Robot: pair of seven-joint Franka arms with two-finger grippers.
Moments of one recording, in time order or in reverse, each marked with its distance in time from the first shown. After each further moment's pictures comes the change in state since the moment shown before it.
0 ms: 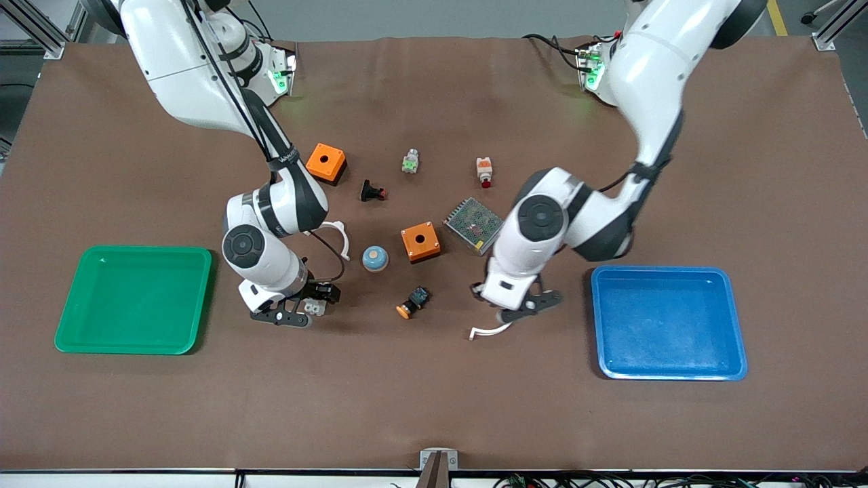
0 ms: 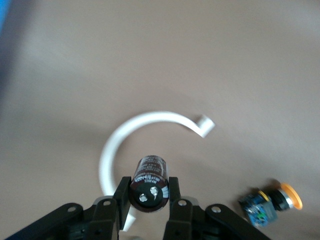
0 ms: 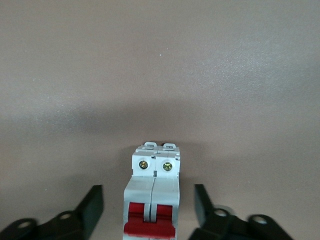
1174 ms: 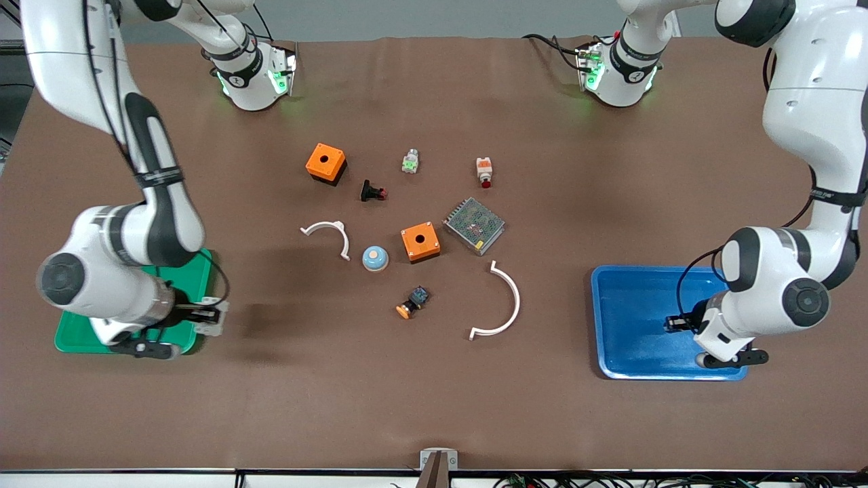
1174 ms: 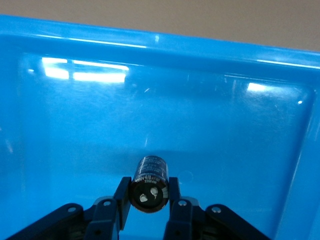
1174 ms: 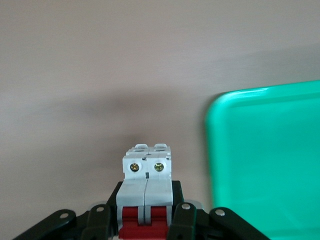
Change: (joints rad) left arm 0.516 0.123 0.004 -0.040 0.002 -0.007 0.792; right arm -0.341 -0.051 -0.048 0.181 -0.001 -0.297 -0.368
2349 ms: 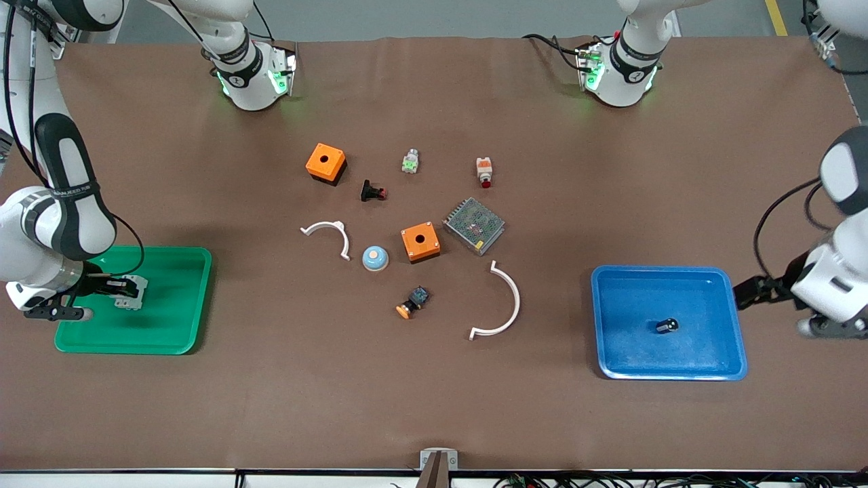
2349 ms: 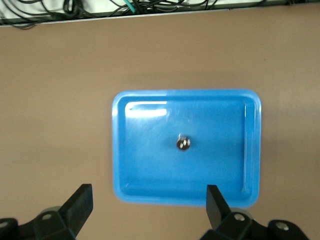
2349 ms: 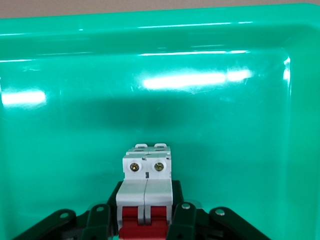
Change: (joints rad) left arm 0.010 -0.438 -0.005 0.050 0.000 -0.306 0.150; right arm -0.320 0.015 0.003 -0.230 0.000 0.262 -0.429
